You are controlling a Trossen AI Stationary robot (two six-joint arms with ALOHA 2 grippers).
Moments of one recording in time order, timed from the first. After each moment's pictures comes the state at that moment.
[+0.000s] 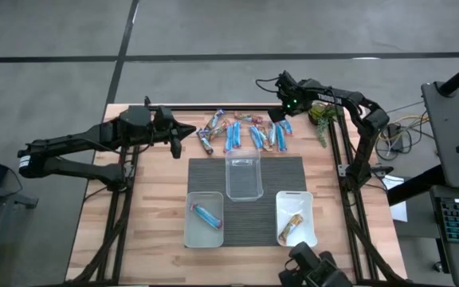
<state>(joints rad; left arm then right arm) 0.23 0.89 0.94 -0.33 -0.13 -0.27 -0.88 1.87 1.29 -0.74 -0.02 0.30</state>
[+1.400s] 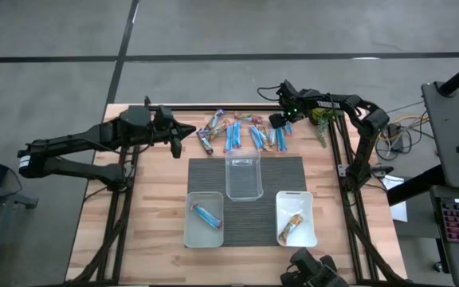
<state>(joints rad) 0.23 0.89 0.94 -0.33 -0.13 -0.29 -0.88 1.87 1.12 -0.54 0.03 0.33</state>
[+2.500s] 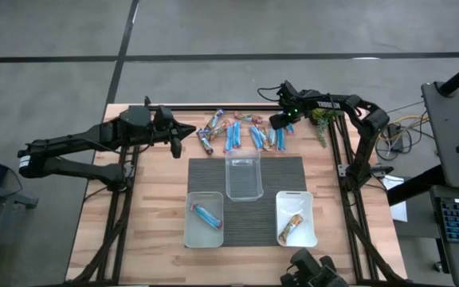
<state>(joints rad) 0.23 0.89 0.94 -0.33 -0.13 -0.29 -0.88 1.87 1.12 -0.54 0.00 0.31</state>
